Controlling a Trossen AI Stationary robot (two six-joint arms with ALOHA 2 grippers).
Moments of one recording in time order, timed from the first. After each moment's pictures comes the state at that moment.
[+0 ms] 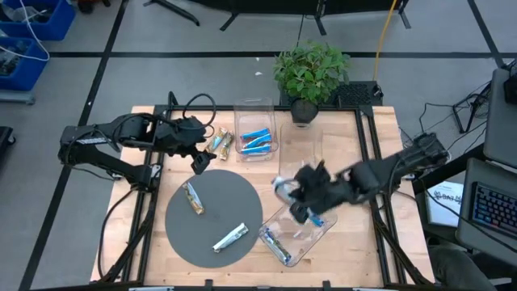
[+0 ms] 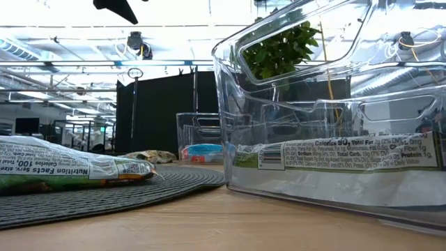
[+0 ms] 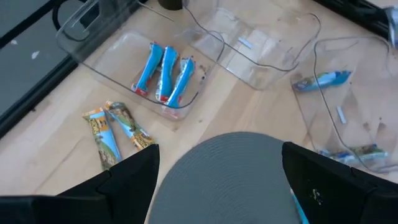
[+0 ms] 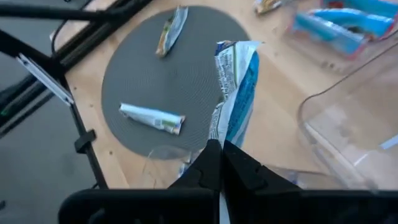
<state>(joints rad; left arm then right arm) -0.01 1.19 1.45 -1.15 -0.25 -0.55 0.42 1.50 1.58 -1.00 0.40 1.01</state>
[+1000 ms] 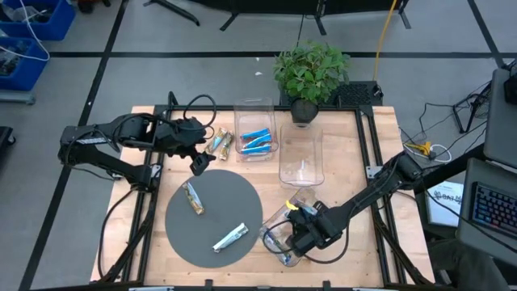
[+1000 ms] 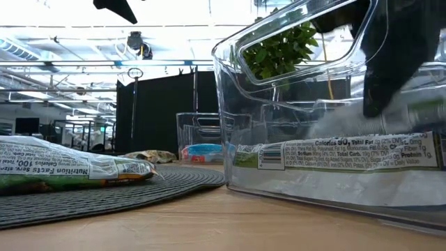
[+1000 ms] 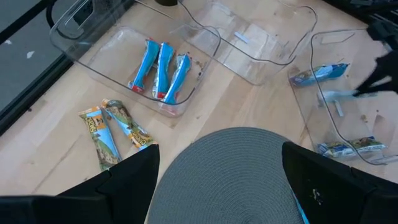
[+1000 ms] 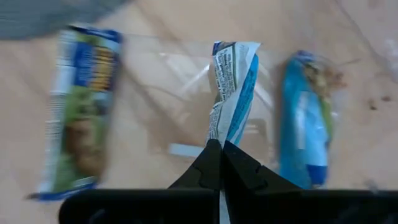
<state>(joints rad) -0.01 1.19 1.45 -1.16 -0.23 -0.53 0.58 1.85 1.38 -1.00 0.28 1.28</state>
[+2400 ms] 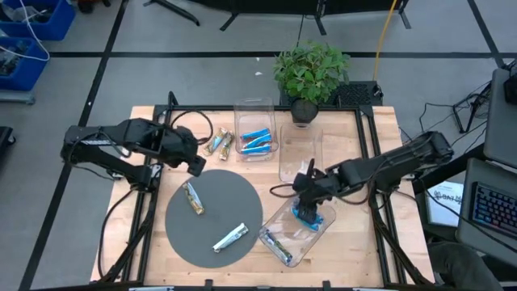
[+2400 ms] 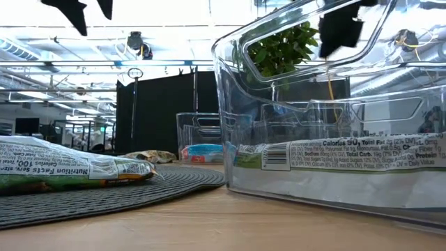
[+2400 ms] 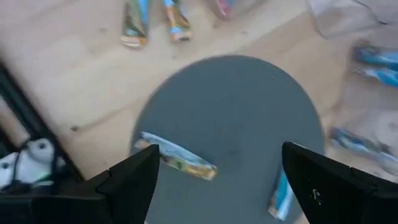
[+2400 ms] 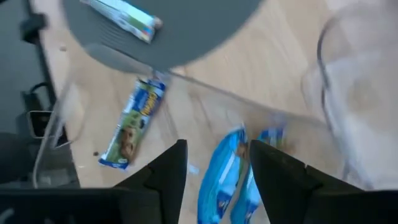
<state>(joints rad) -0.06 1.23 1.45 -1.48 -0.13 -1.15 0.31 1.45 1.20 -0.83 0.05 0.74</state>
